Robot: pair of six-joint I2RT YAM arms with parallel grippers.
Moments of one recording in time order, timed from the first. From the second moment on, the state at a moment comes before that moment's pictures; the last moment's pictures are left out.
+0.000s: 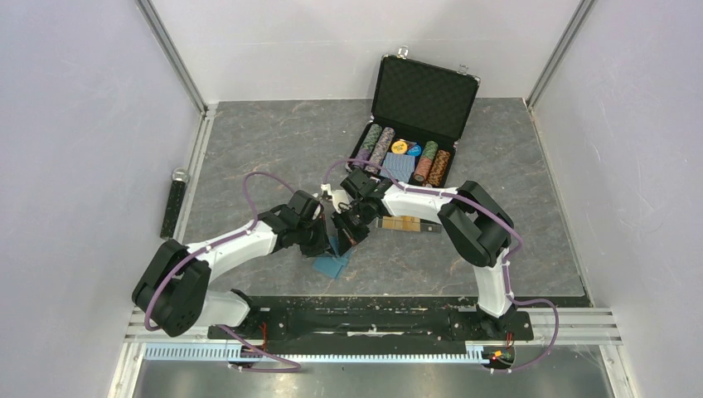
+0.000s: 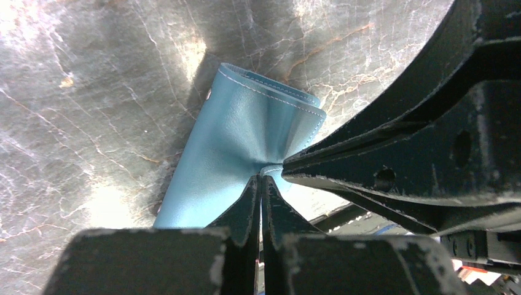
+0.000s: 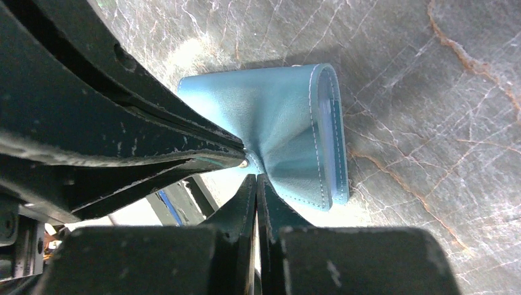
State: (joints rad) left arm -0.62 1.33 0.64 -0.36 0.23 -0.77; right arm 0.83 2.01 1.32 -0.46 -0.64 0.20
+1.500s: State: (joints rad) left arm -0.61 1.37 0.66 -0.41 0.19 -0.78; right arm 0.83 2.07 1.37 -0.49 -0.68 0.19
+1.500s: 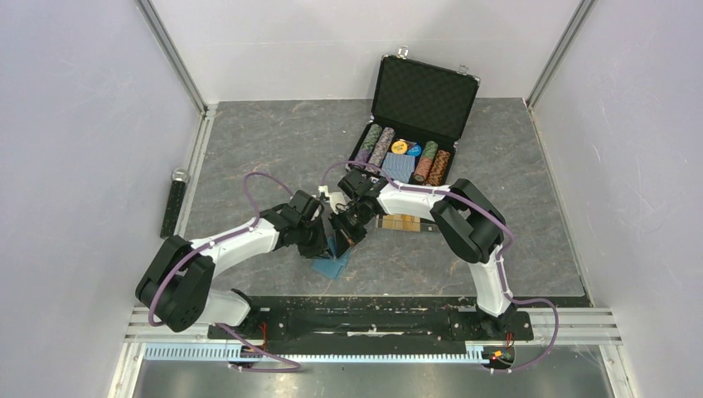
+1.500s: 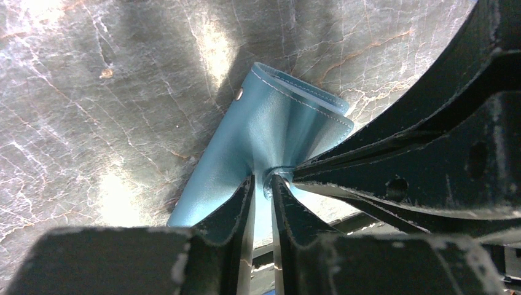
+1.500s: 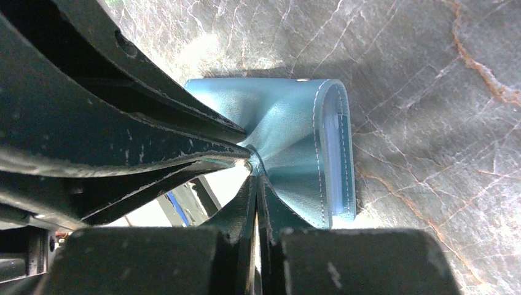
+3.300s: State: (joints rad) left arm -0.73 1.20 0.64 -0.45 0.16 -0.76; right arm 0.89 2.00 1.19 -0.35 -0.70 0.46
